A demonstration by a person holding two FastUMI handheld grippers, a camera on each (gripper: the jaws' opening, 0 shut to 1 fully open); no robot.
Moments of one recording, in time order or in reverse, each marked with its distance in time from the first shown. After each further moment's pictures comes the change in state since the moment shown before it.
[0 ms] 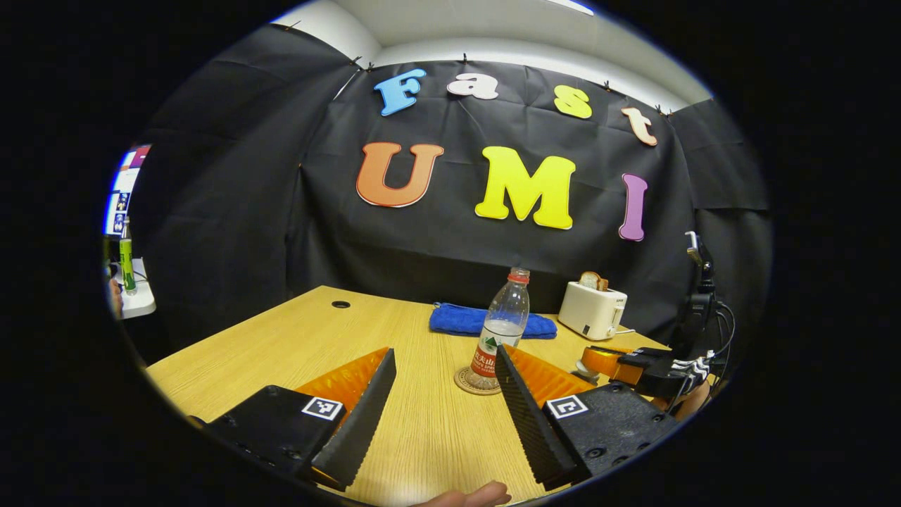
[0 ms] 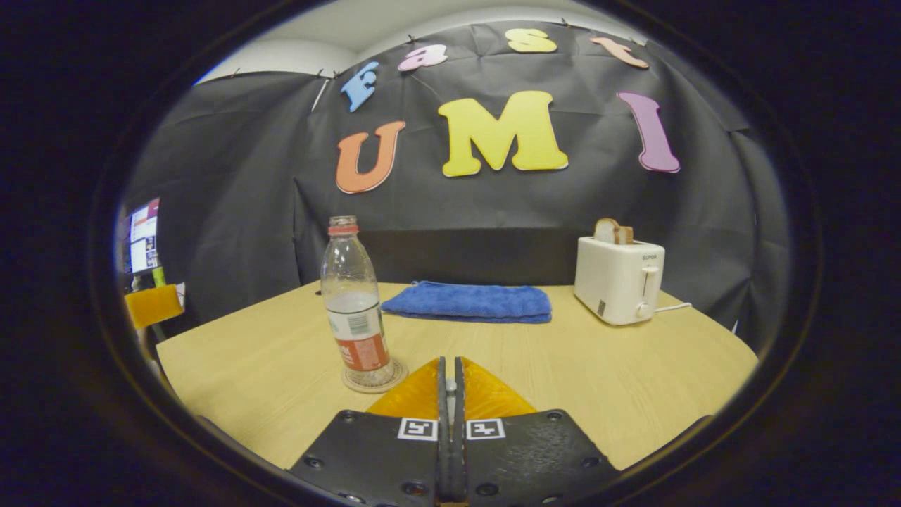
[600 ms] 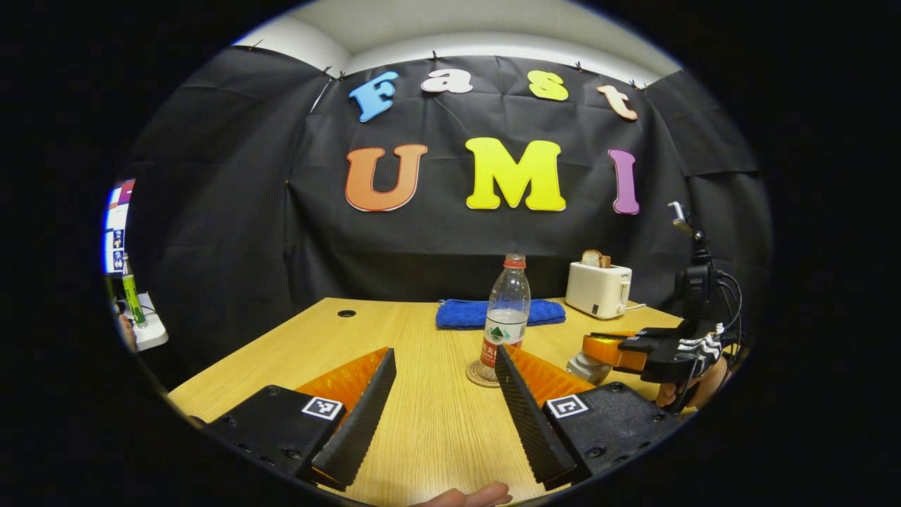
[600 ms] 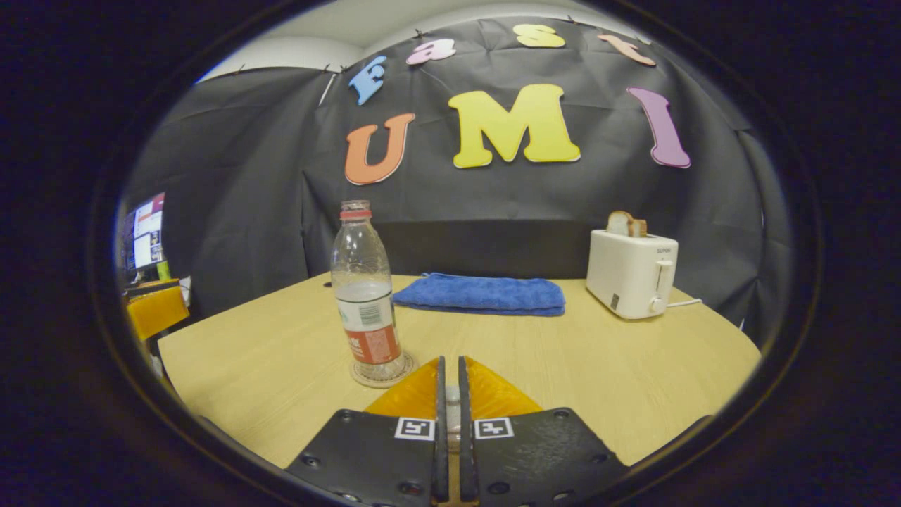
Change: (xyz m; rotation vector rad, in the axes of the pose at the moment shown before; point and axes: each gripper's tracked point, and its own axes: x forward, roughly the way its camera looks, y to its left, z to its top) left arm 0.000 -0.003 -0.007 0.139 0.015 0.001; right arm 0.001 0.007 -0.006 -0.013 0.012 0.016
